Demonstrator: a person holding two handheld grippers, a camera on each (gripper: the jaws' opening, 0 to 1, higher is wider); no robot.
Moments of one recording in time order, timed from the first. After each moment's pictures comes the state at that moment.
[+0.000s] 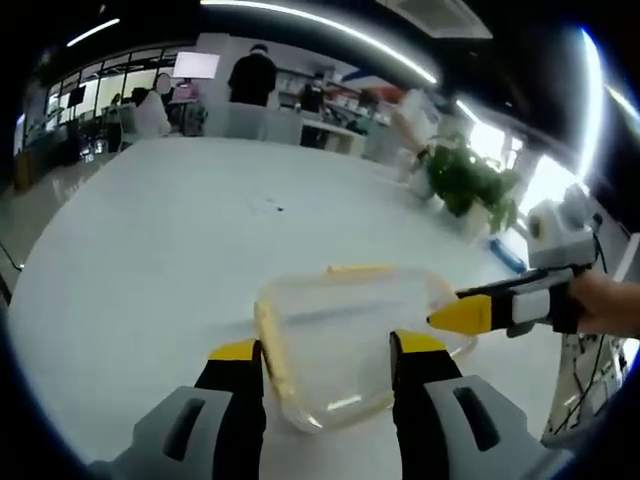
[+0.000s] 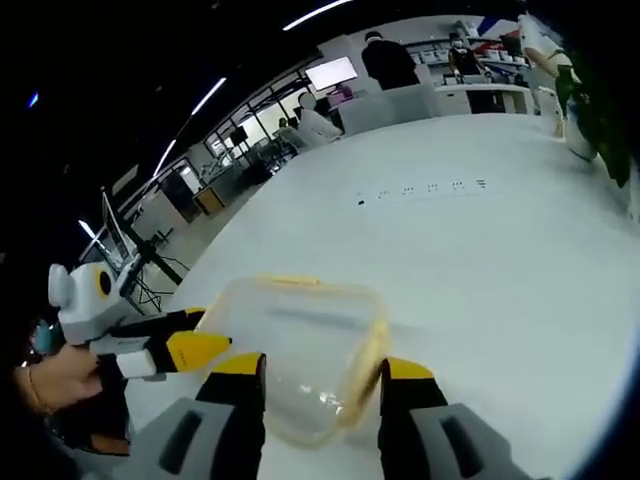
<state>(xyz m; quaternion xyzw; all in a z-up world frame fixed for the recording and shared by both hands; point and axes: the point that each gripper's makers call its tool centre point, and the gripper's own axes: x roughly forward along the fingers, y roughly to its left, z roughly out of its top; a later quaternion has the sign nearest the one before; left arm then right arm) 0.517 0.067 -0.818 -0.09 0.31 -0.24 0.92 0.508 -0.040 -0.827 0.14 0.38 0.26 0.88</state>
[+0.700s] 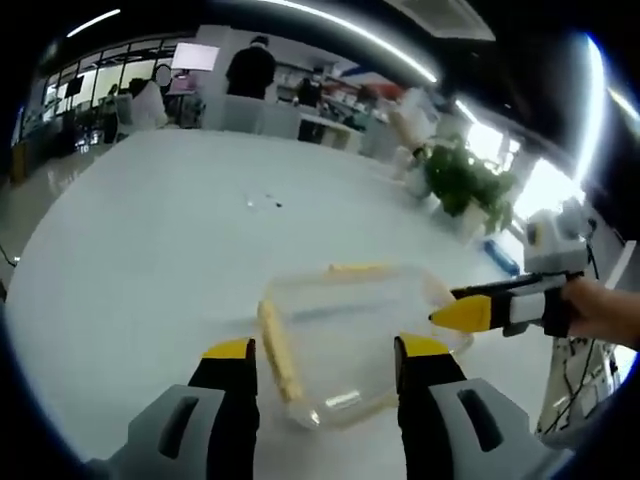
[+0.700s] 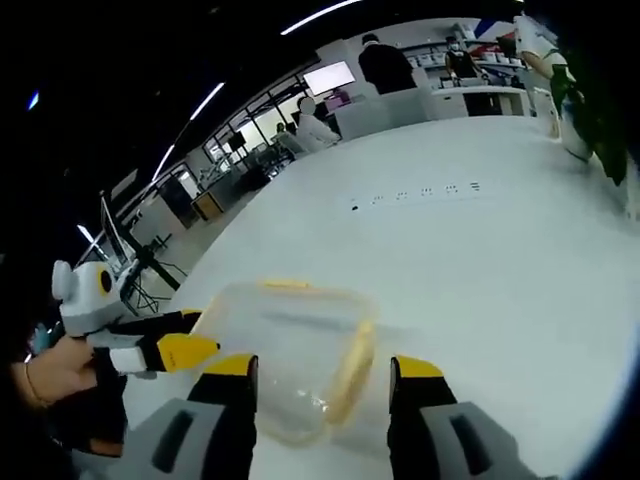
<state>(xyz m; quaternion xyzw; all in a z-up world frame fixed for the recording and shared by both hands) 0.517 0.072 -0.817 -0.10 0.33 -0.26 0.90 0.509 -0.052 -0.826 0.15 0.37 0.25 0.88</state>
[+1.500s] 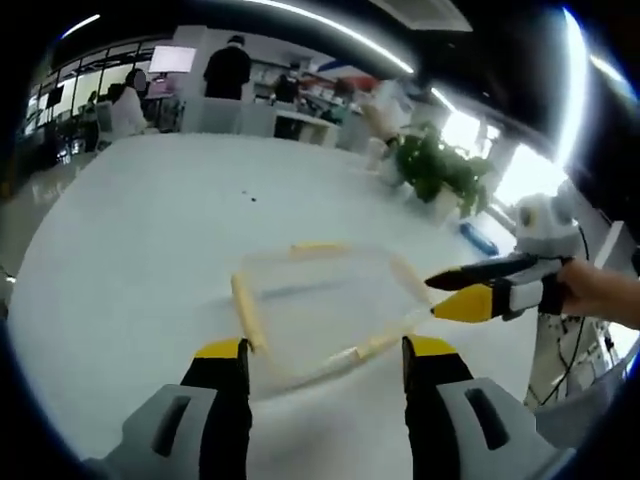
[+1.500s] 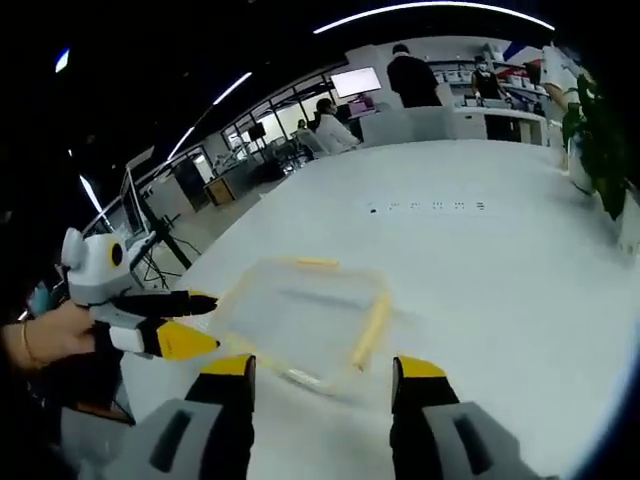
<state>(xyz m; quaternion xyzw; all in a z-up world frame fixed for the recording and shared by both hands) 0.474 0.065 -0.805 -0.07 0.32 -0.30 0.89 0.465 -0.051 -0.805 0.09 0.35 0.28 0.89</state>
